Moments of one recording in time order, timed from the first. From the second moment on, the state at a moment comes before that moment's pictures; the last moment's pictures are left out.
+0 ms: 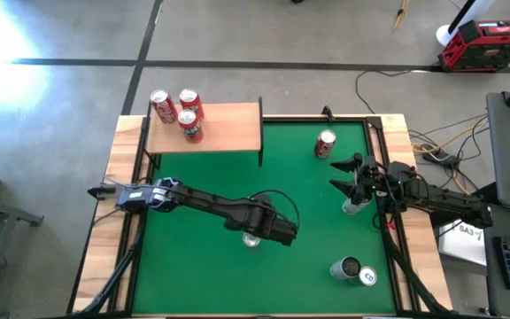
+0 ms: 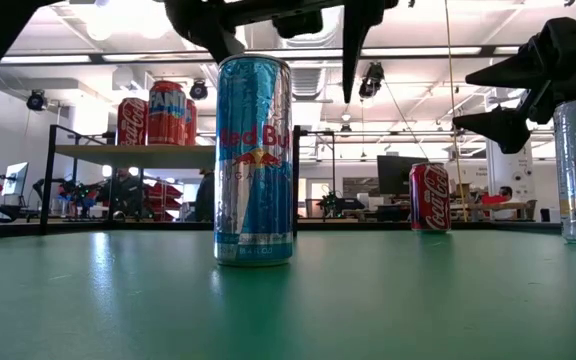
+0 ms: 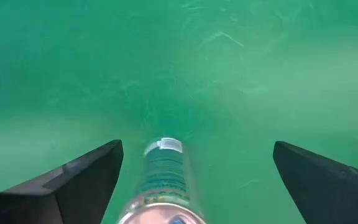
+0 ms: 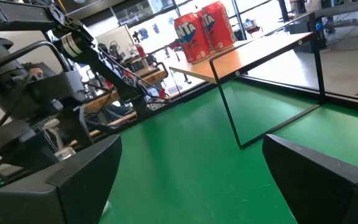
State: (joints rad) left arm -0.29 2.32 2.35 -1.51 -0.23 -1.65; right arm -0.27 0.04 0.01 0.03 -0.08 0.39
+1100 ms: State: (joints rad) left arm -0.39 2.38 2.34 -1.53 -0.16 -2.09; right arm -0.27 0.04 0.01 0.03 -0.08 0.39
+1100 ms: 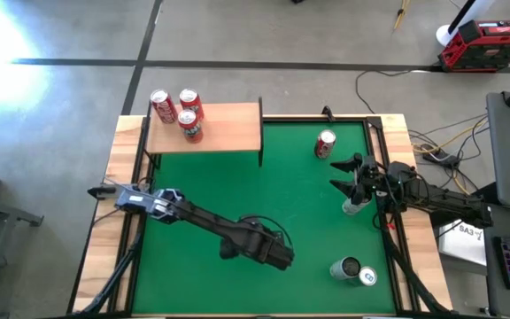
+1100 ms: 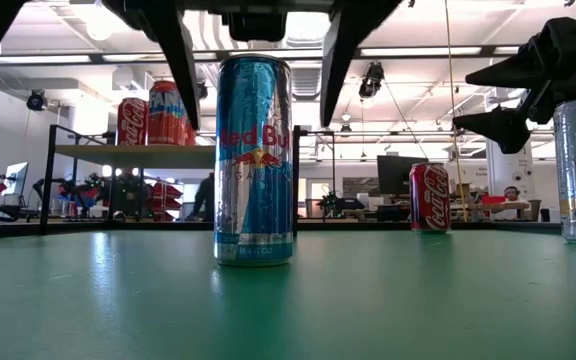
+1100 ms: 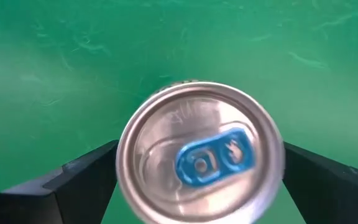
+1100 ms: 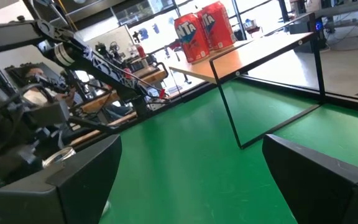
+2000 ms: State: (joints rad) left arm -0.49 2.48 2.33 -1.57 -0.58 -2.20; right arm -0.27 0.04 0.01 0.03 -0.08 0.39
